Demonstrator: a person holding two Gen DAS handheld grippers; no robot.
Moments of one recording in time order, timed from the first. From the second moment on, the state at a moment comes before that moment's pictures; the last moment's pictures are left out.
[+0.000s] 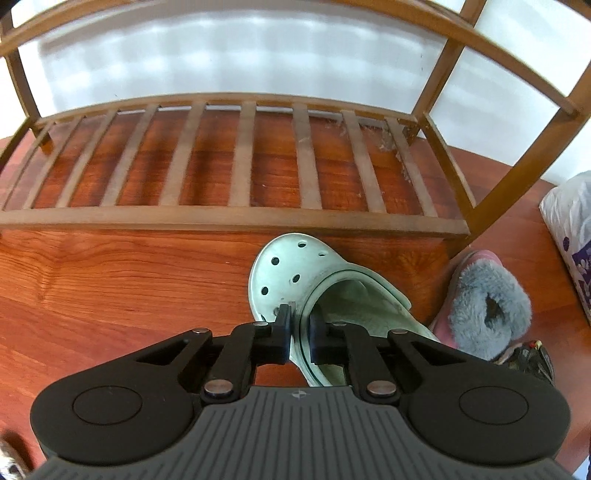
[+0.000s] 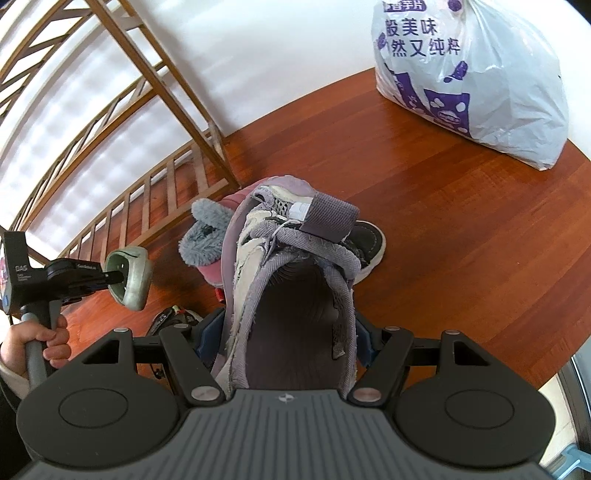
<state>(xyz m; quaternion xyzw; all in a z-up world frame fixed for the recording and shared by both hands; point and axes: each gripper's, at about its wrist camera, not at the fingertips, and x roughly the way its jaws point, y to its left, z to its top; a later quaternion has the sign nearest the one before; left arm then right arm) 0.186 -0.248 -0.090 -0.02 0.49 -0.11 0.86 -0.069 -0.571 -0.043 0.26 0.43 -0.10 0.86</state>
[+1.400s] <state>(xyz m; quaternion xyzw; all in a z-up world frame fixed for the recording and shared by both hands) -0.020 -0.157 -0.100 0.21 0.46 -0.28 0.81 -0.130 -0.456 -0.032 0.25 0.45 -0.06 0.86</state>
